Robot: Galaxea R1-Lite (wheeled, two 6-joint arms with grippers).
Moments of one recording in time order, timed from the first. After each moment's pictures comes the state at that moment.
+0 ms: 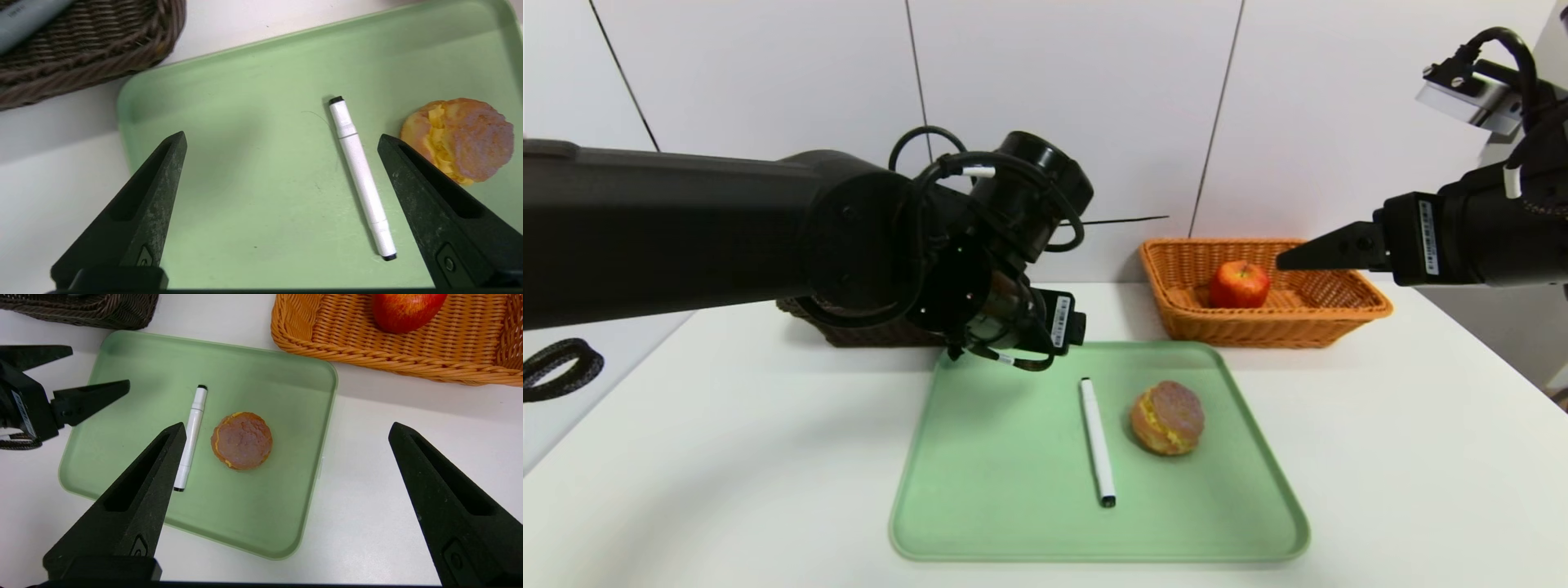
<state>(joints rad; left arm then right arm) -0.80 1.95 -1.69 0.50 0.34 -0.41 0.39 1.45 -1.43 0.58 -0.01 0.20</state>
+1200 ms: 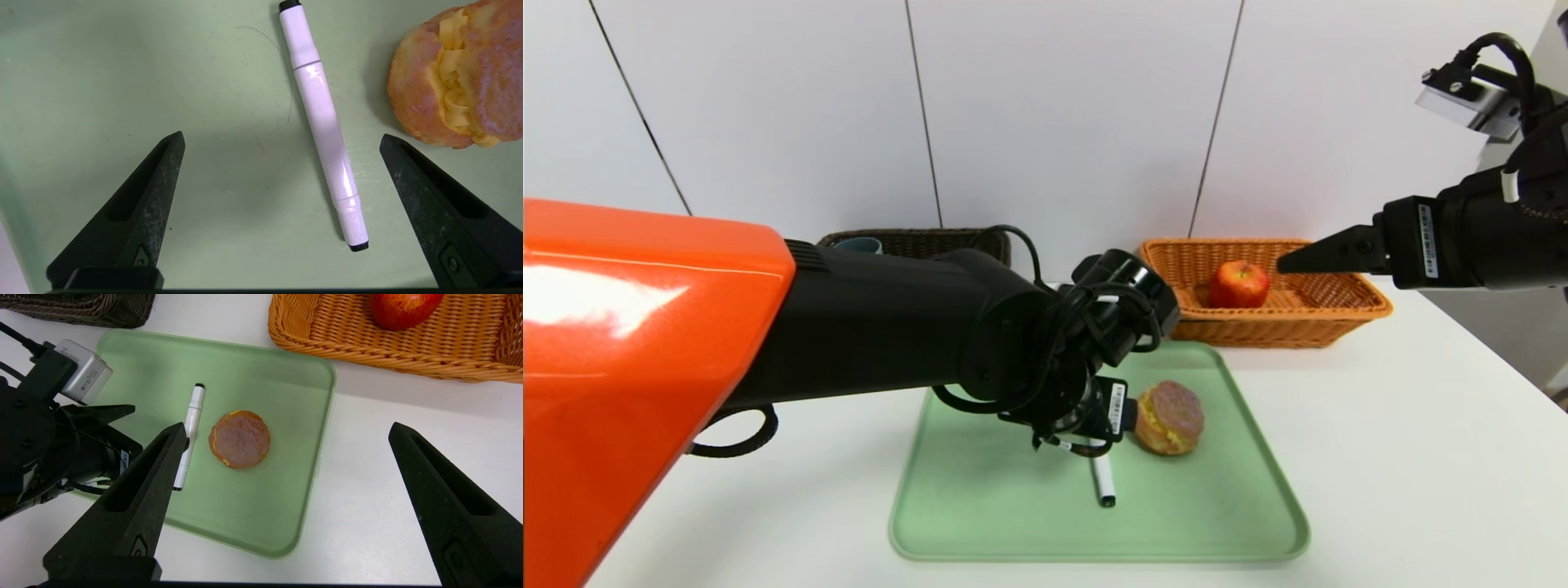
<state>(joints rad) -0.91 2.10 -1.68 0.54 0.34 -0.56 0.39 1.45 -1.43 0.58 -0.01 0.20</state>
